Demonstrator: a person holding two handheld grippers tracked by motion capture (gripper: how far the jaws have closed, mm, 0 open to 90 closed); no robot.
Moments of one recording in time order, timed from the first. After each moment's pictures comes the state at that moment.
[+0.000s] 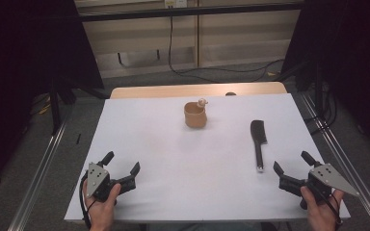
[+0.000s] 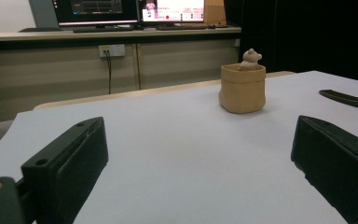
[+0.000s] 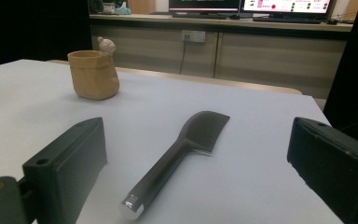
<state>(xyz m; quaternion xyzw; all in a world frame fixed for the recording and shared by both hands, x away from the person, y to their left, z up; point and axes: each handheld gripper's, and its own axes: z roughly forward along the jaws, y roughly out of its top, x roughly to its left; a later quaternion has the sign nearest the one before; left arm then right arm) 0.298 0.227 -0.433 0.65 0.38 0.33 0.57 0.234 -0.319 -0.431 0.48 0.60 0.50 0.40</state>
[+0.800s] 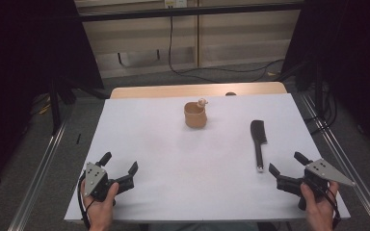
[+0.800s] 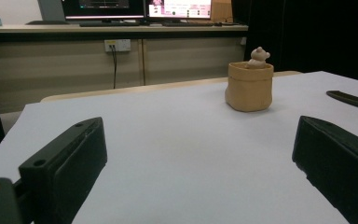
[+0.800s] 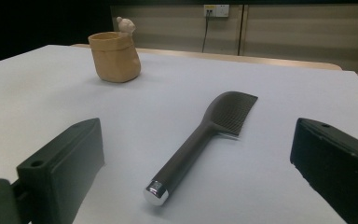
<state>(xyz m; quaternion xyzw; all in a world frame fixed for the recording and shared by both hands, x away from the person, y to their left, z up) 0.297 0.230 -0.433 0.65 0.40 0.33 0.56 0.244 -0.317 -0.431 0.49 0.63 0.50 0.33</state>
